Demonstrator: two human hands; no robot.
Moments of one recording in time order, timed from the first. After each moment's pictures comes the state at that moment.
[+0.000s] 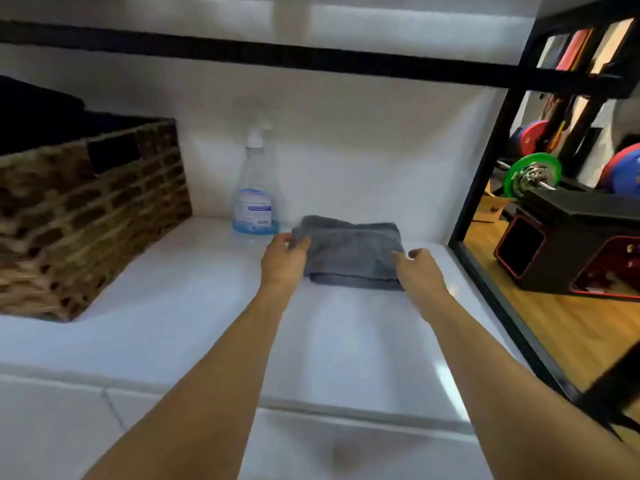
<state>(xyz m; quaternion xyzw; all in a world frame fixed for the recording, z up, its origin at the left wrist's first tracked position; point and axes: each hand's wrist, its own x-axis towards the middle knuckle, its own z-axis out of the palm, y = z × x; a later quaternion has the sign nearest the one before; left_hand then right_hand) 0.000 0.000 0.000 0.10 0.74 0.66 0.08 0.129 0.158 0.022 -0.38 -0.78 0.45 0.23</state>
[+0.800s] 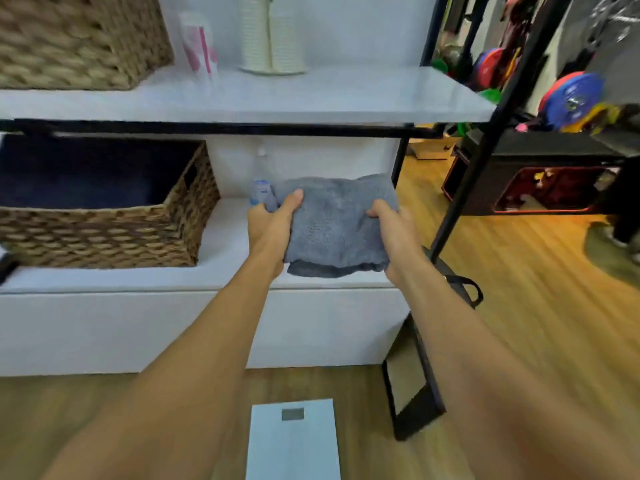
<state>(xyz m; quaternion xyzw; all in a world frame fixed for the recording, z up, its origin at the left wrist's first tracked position) 0.229 -0.184 0.239 0.09 0.63 0.76 0.13 0.352 -0.058 0.253 -0.34 -0.57 0.70 0.28</state>
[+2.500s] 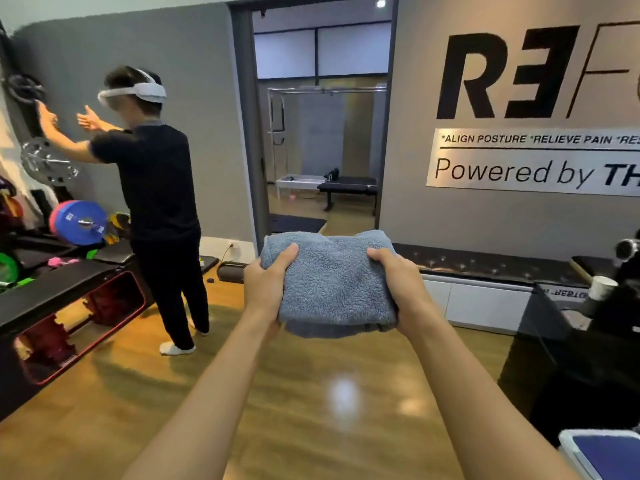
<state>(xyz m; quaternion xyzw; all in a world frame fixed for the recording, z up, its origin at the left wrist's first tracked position) 1.245 0.401 0.521 0.46 0.36 0.60 0.55 1.418 0.328 0.531 -0.54 -0.32 0.39 0.67</state>
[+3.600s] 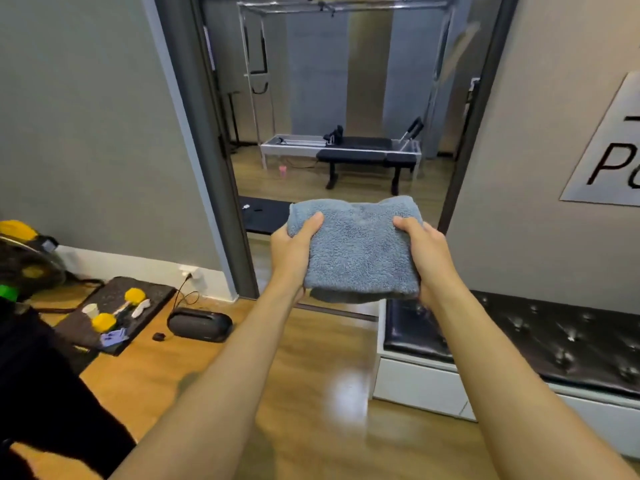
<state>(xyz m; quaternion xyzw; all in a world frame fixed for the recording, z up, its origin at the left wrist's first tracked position) 1.582 1.457 0.490 0.46 0.35 0.54 0.62 1.752 1.378 0.493 -0.57 -0.28 0.36 0.69</state>
